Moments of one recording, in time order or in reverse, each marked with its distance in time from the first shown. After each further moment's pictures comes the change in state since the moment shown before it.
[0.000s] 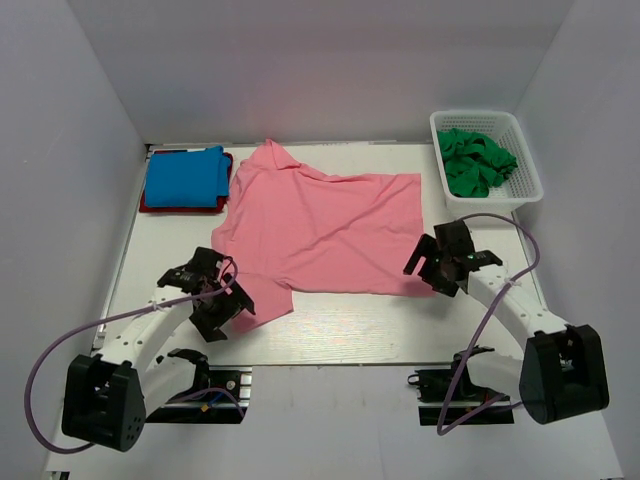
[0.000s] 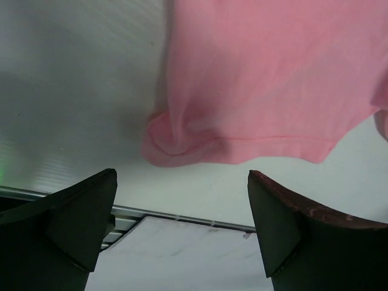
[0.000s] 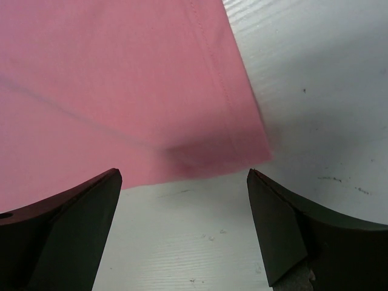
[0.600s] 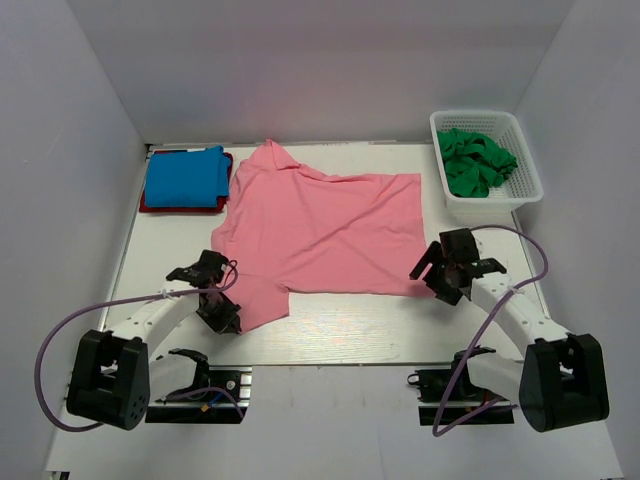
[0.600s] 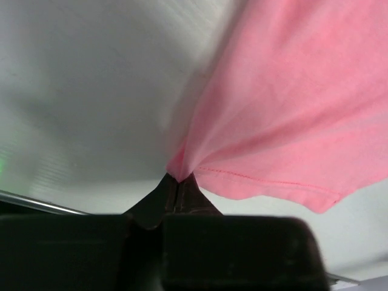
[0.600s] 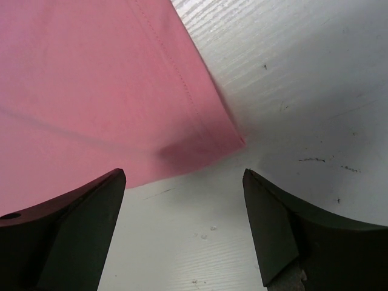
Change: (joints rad) left arm 0.000 0.116 -0.041 0.051 -0.074 -0.134; right arm -0.044 -0.072 -0.065 -0.026 0.019 0.088
